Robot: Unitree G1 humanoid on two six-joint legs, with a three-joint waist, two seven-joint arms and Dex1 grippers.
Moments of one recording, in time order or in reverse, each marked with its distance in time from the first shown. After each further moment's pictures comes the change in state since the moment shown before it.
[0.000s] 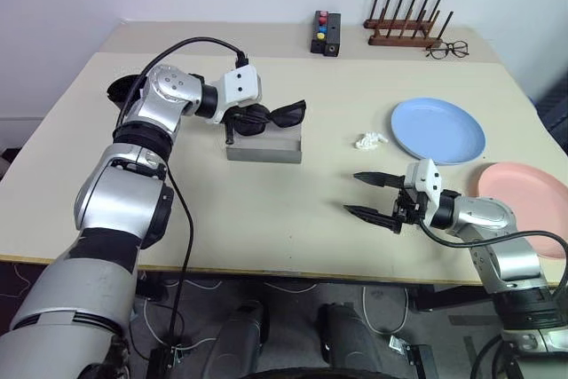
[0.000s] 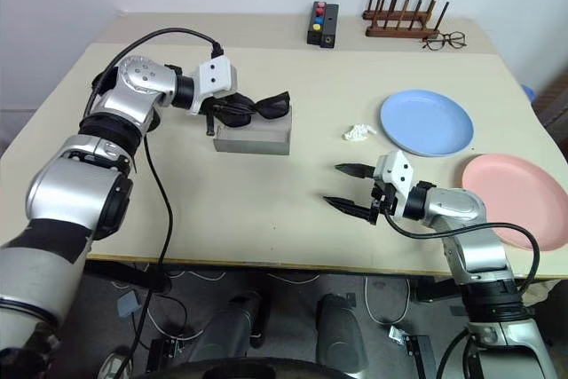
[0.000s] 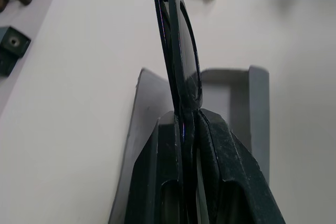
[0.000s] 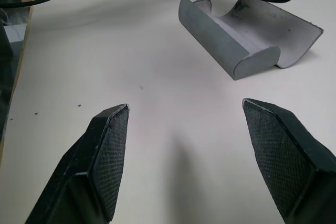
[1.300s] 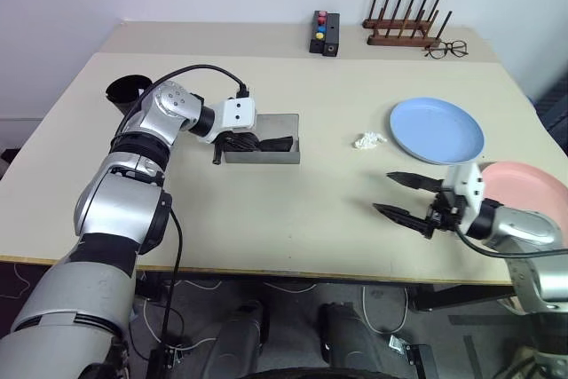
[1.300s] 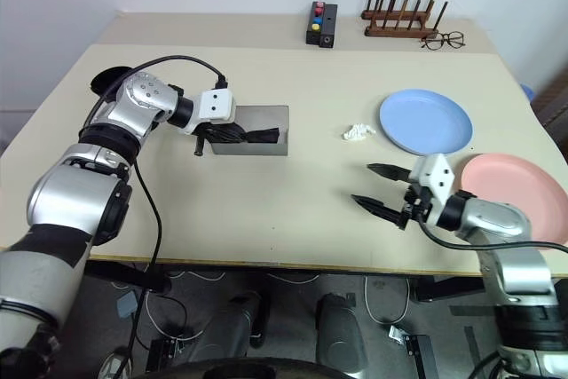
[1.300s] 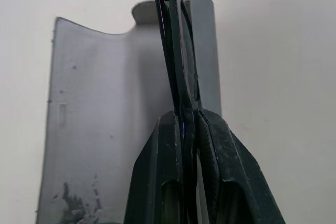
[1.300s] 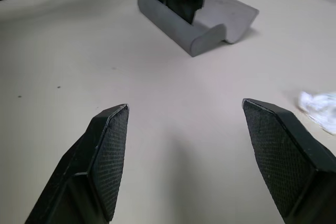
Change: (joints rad) left arm 0.050 0.013 0.000 0.025 0.120 -0.043 -0.098; right arm 0.178 -0.087 -0.227 -0.141 0.104 0.077 -0.056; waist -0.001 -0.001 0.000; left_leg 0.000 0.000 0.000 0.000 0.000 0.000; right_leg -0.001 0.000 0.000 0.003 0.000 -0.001
